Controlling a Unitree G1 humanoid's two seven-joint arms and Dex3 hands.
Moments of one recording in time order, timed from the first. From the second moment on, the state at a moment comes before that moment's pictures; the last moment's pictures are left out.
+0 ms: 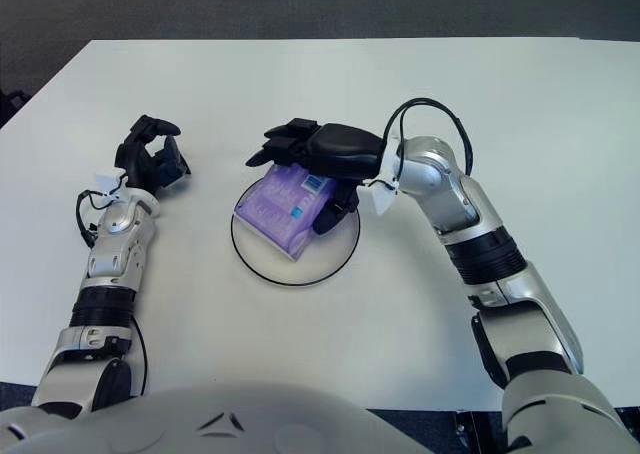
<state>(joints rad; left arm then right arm) -0.25 0.08 0.14 0.21 -0.14 -0.06 0.06 -0.58 -0.58 0.30 -0.03 -0.26 -0.56 0.73</state>
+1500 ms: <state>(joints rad) -0.27 0.09 0.14 0.26 -0.14 -0.13 0.01 -0.79 -0.75 0.10 0.25 -0.10 -0.41 0.84</state>
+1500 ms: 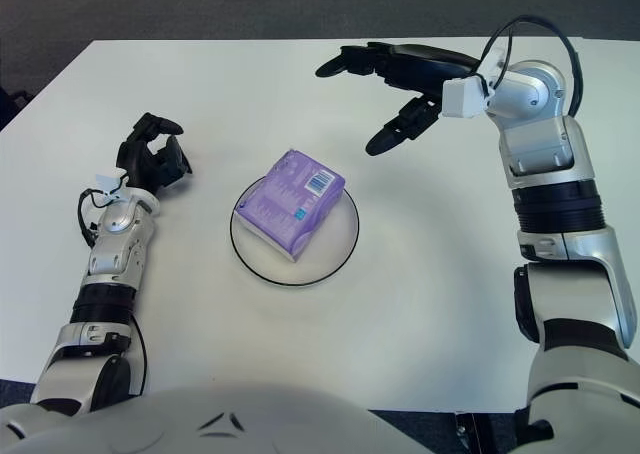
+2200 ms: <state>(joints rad) -0.26 0.09 0.15 0.25 -0.14 -0.13 0.01 -0.61 -0.57 -0.12 0.26 0.12 -0.02 0.55</state>
